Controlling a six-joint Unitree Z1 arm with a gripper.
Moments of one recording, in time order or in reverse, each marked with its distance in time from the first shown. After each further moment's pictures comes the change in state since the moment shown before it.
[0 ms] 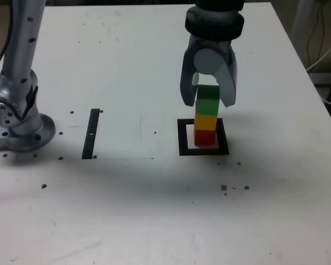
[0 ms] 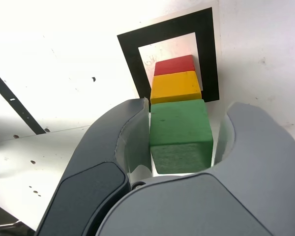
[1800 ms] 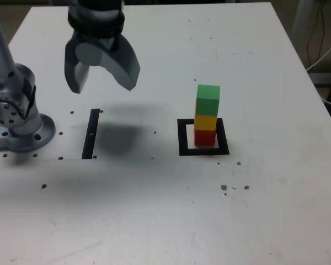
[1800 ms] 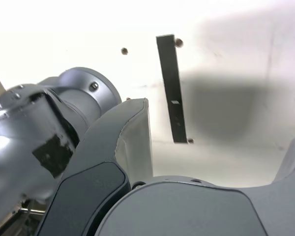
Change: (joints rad) arm 0.107 -0.441 0.662 -0.035 0.118 -0.002
